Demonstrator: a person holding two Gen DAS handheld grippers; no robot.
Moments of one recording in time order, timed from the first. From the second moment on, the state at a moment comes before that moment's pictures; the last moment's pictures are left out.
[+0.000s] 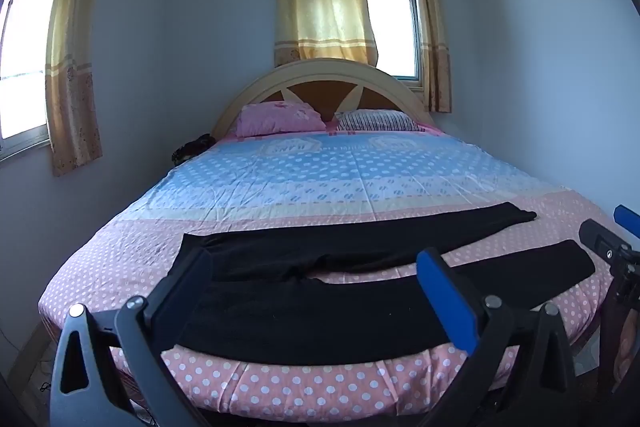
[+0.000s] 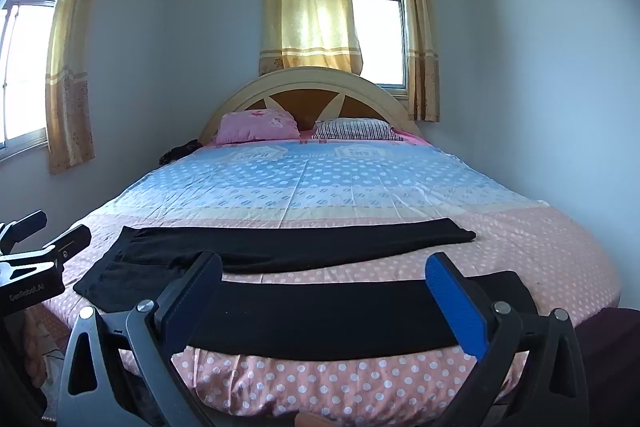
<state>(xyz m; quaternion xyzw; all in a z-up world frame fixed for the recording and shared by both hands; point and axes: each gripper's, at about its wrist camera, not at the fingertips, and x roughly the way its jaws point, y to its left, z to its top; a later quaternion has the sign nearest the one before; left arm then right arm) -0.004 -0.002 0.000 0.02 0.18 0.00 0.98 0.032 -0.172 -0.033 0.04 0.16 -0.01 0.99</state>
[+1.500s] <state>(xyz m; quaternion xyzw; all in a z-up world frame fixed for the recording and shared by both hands) 0.002 0.009 -0.010 0.02 0.19 0.01 0.98 0.042 -0.174 -0.045 0.03 0.18 -0.02 0.98</state>
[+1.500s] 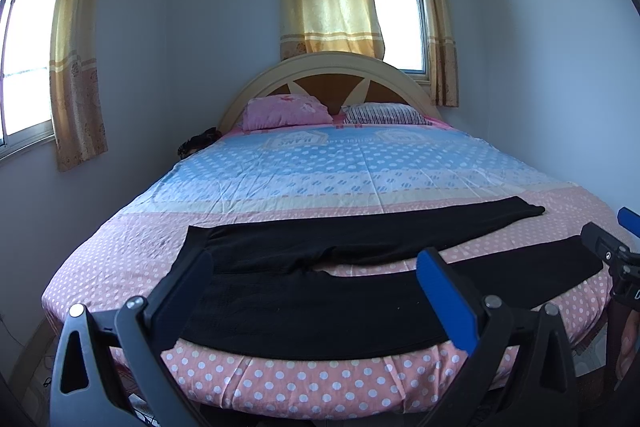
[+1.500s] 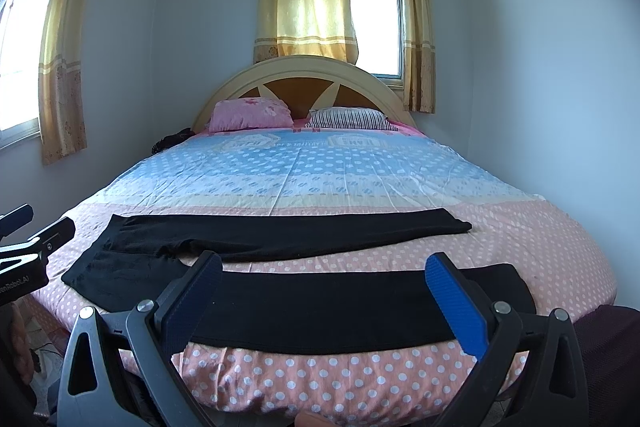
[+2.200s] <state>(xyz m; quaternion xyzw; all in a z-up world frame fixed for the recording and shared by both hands) 0.003 0.002 -0.015 0.02 0.20 0.00 0.98 0.048 -0.173 -0.052 0.02 0.19 -0.02 0.98</state>
